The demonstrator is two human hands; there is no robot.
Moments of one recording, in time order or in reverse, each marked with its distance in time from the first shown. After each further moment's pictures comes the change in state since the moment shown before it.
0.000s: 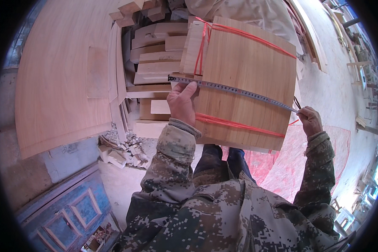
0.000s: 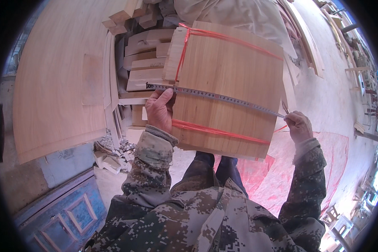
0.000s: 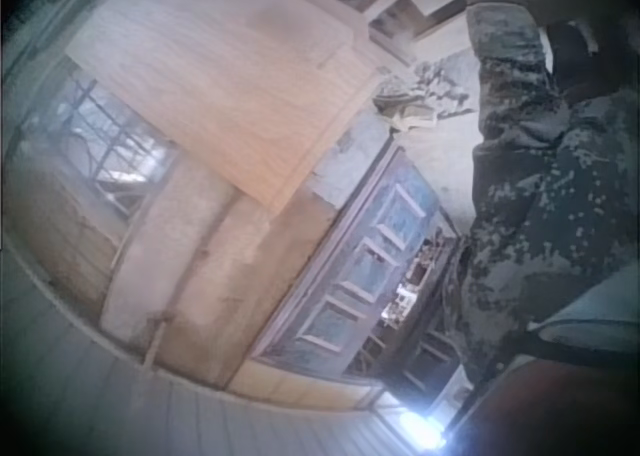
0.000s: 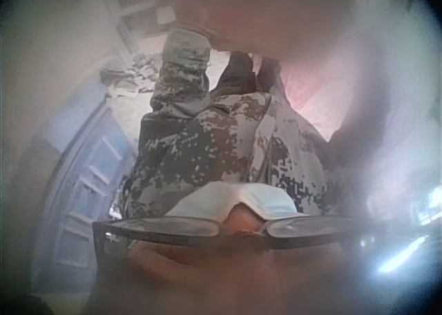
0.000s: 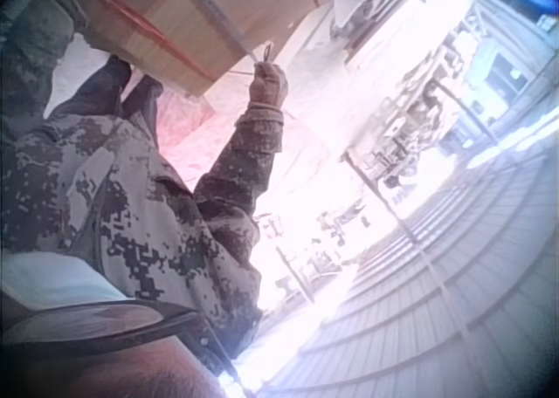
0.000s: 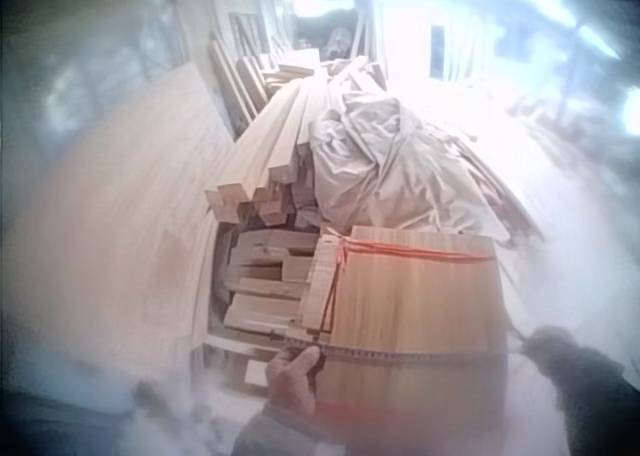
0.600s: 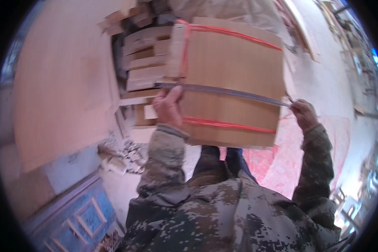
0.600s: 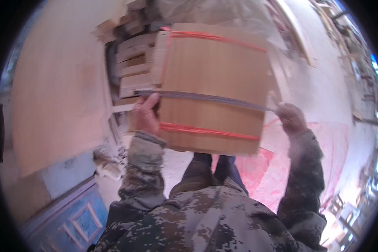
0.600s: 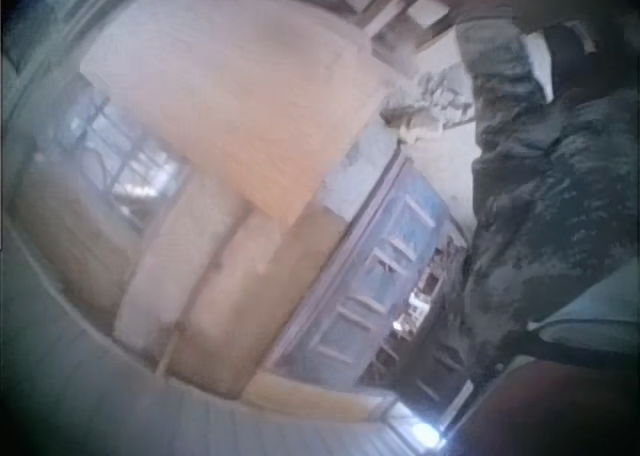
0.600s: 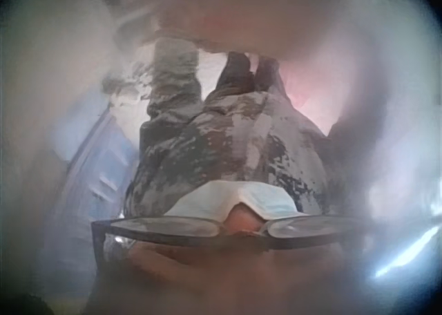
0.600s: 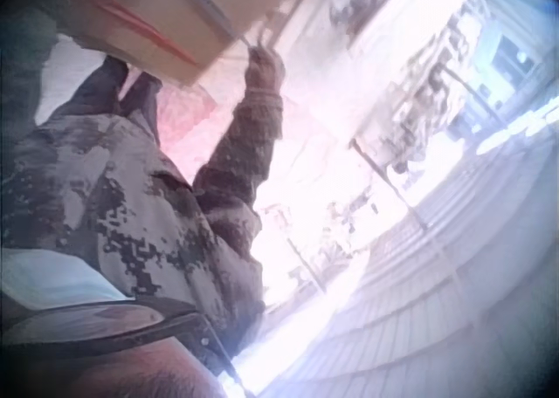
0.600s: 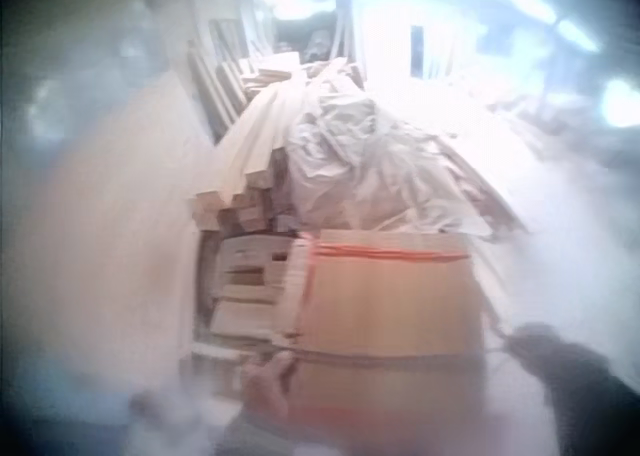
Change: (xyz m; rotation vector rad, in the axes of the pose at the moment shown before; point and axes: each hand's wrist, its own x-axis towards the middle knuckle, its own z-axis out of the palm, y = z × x) left_hand 0.000 0.007 -0.004 0.267 0.037 0.088; right_hand 0.002 0.019 0.003 0.070 -0.034 -0.150
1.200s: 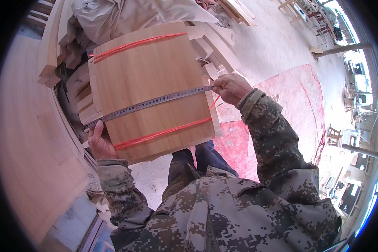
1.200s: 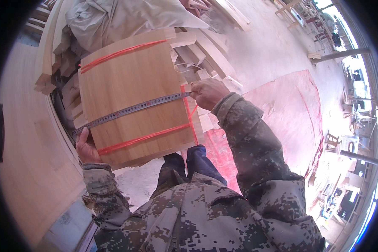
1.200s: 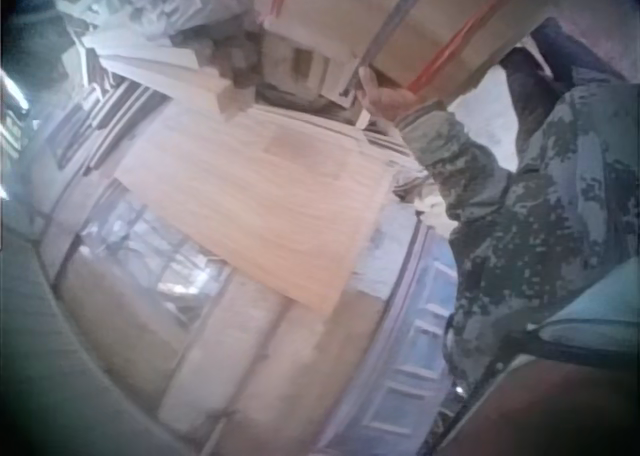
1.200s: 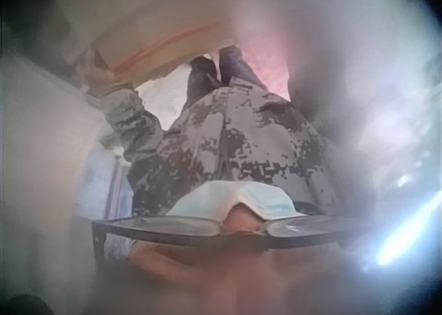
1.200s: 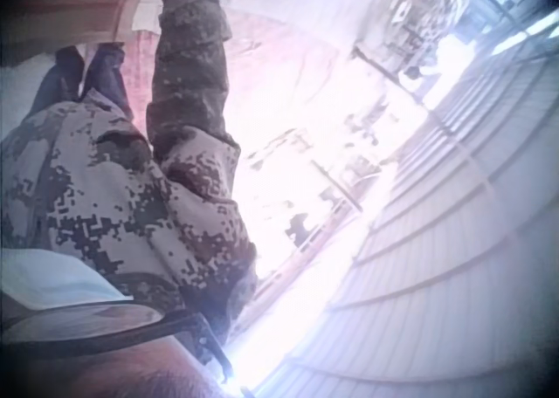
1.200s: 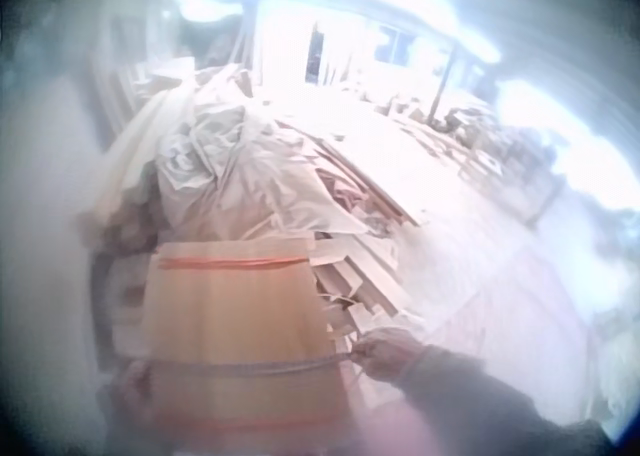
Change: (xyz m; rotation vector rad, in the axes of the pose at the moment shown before) left_hand 0.012 0.002 -0.014 -0.258 -0.164 -0.156; right_hand 0.006 -0.048 -0.001 -0.070 -0.035 0.206
